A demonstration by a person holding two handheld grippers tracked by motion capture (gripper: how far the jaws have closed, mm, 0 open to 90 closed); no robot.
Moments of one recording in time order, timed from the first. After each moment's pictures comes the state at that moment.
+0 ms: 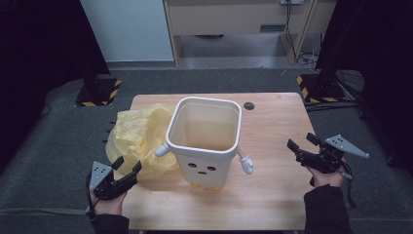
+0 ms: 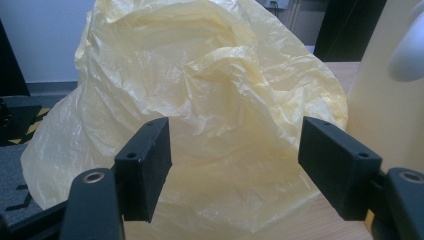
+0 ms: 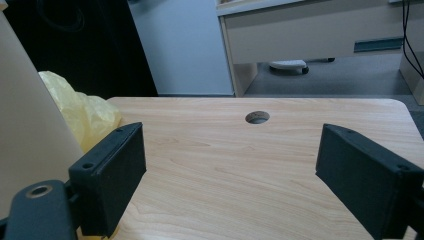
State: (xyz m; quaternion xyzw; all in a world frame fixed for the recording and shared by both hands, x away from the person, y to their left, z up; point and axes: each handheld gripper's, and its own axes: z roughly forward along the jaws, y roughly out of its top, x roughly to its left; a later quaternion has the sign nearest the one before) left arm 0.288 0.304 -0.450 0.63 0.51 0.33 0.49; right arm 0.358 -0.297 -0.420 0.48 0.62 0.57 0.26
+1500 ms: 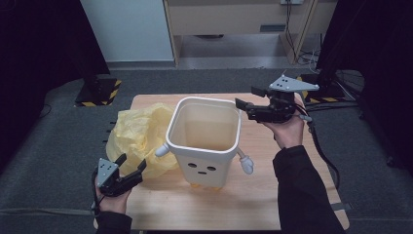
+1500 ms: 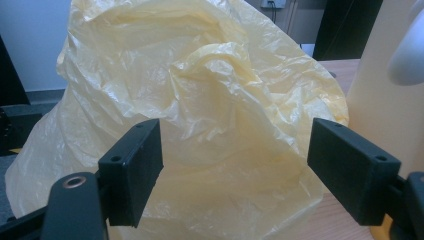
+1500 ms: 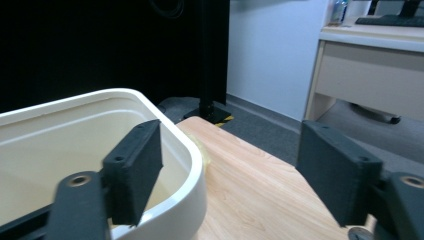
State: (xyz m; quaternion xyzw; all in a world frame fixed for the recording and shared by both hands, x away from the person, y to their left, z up) left arm 0.296 0.294 -0.450 0.64 0.49 0.33 0.49; right arm 0.418 -0.156 -0.277 0.31 0.72 0.58 0.21
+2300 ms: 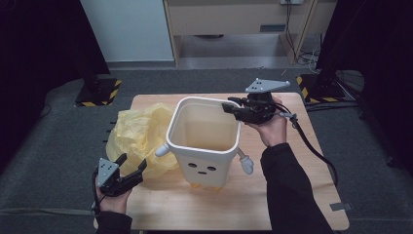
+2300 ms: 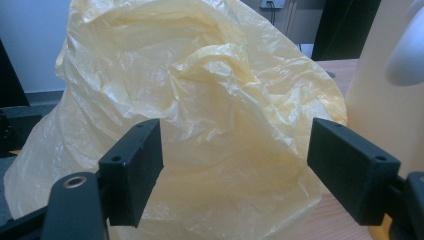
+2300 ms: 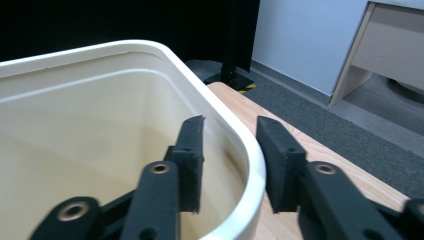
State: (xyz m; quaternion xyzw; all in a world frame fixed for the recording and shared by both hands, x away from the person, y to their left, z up) left arm 0.296 0.294 -0.449 0.64 0.49 0.33 0.49; right arm 0.432 -0.120 -0.291 0.28 0.78 0.53 0.17
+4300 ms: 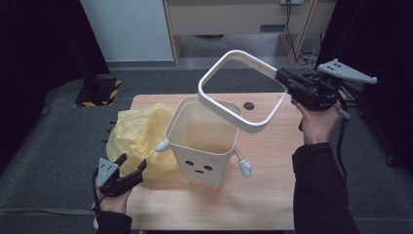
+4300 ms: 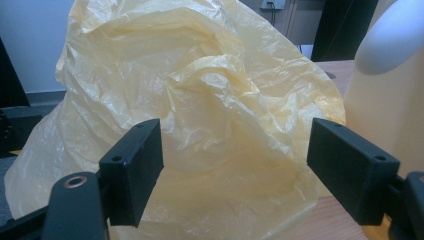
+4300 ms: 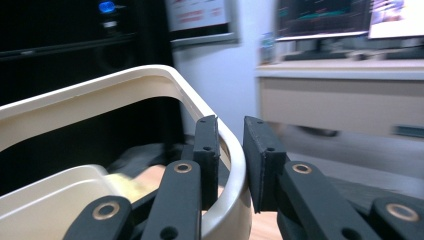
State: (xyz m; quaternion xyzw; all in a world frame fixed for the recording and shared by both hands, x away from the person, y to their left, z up) left arm 0.295 0.293 -0.450 0.64 0.49 0.34 0.49; right arm 0.398 -0.224 -0.228 0.40 0.62 0.61 0.29
